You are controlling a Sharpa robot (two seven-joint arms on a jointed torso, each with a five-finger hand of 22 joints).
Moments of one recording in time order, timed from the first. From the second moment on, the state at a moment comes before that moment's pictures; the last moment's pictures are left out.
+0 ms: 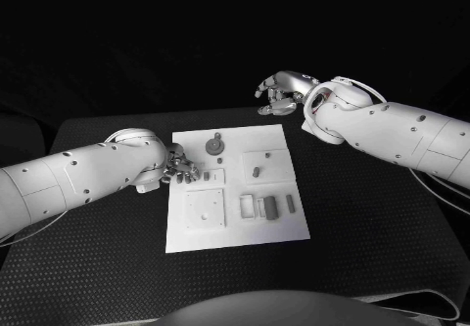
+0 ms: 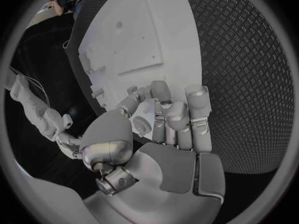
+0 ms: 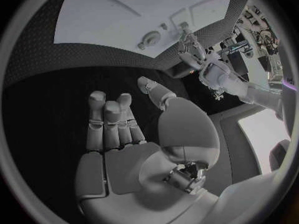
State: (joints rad) left arm 1.34 -0.55 -0.24 1.19 -1.07 0.14 -0.51; left_hand 0.73 -0.09 0.57 -0.22 0.31 1.16 0.01 0.47 0.73 1.28 -0.09 0.89 0.39 1.30 -0.20 1.40 0.74 0.02 1.37 -0.27 0.78 1.31; right arm 1.27 -0.68 0.07 1.21 -1.45 -0.27 -0.03; right_hand 1.05 -0.13 0.55 -0.21 0.30 0.73 0.17 0.21 0.48 0.91 0.09 1.20 0.77 1.05 -0.02 1.46 0.85 0.24 1.02 0.01 1.06 1.31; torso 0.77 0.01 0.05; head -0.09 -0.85
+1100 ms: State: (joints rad) left arm 1.34 -0.60 -0.21 1.21 -0.99 0.08 -0.52; left_hand 0.65 -0.13 0.50 -0.16 0.23 1.15 0.01 0.48 0.73 1.27 -0.10 0.90 0.39 1.30 -0.20 1.40 0.74 0.02 1.37 -0.27 0.77 1.31; right arm 1.27 -0.68 0.07 1.21 -1.45 -0.27 -0.02; right_hand 1.05 -0.13 0.55 -0.21 0.30 0.73 0.17 0.21 0.48 0.91 0.09 1.20 0.77 1.05 -0.02 1.46 0.84 0.24 1.02 0.01 1.06 1.31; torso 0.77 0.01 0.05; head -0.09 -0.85
